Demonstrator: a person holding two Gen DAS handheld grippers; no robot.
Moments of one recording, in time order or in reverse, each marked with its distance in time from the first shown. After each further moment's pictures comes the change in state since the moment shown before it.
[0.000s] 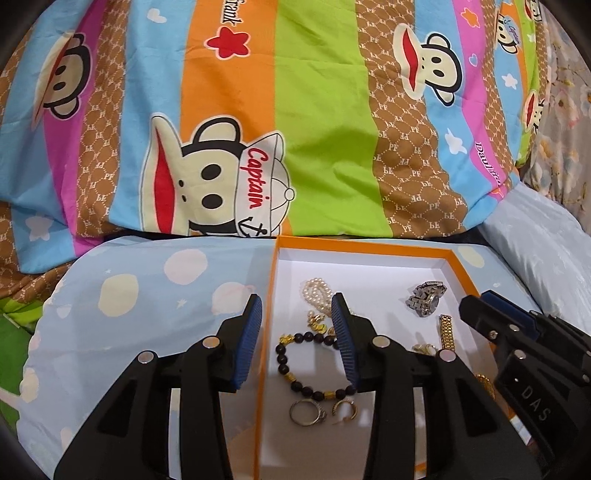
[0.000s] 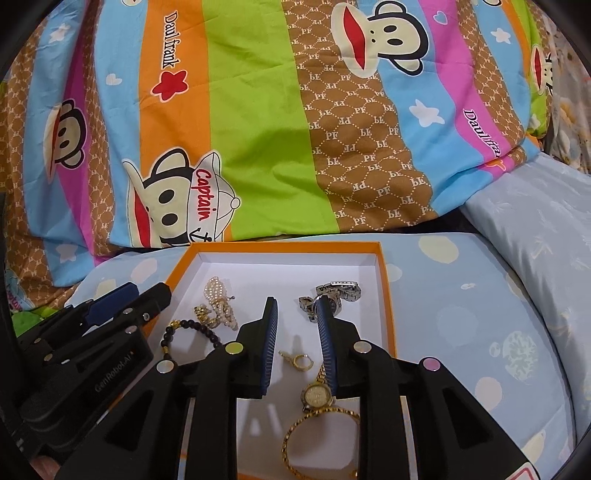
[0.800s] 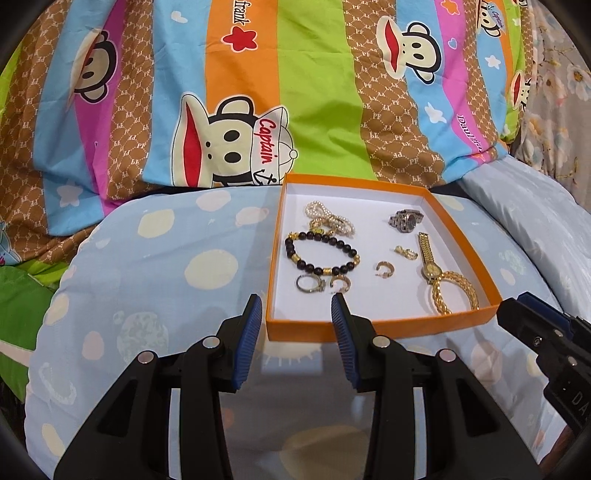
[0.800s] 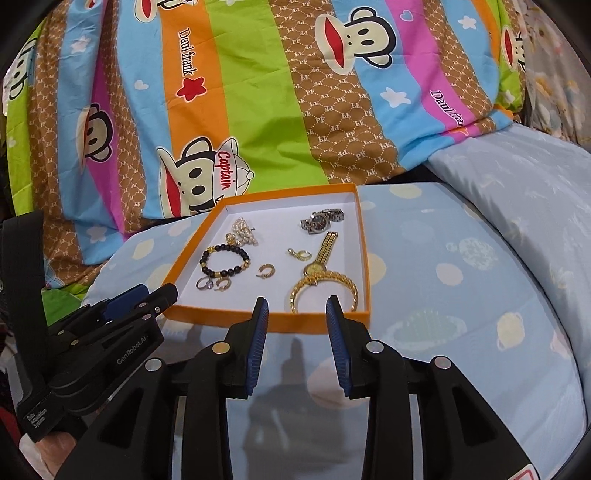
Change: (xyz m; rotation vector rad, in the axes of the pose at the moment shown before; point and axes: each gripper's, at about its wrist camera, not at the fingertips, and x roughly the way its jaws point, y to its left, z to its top) left arm -0.067 -0.004 -0.072 0.028 0.041 0.026; right arm -0.087 -0.011 -0.079 0.058 0.014 0.035
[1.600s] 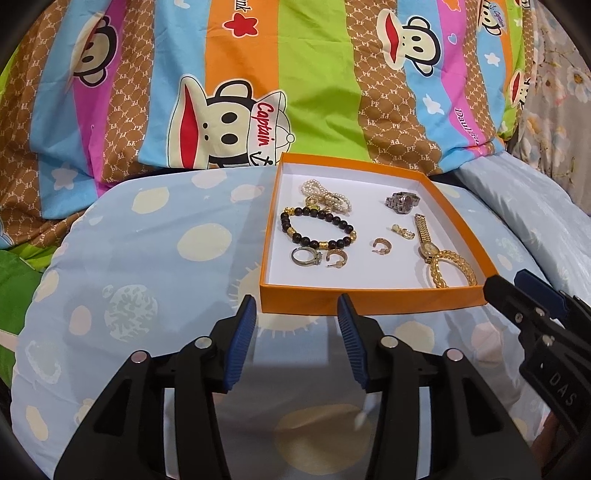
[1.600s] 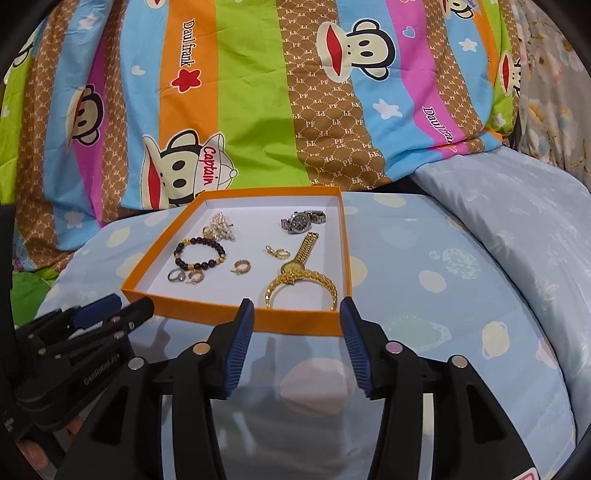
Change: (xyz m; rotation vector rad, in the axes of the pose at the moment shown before) left arm 0.006 0.003 -0.016 -0.024 0.024 -0.029; right arm 0.015 0.005 0.000 -0.068 -0.046 -0.091
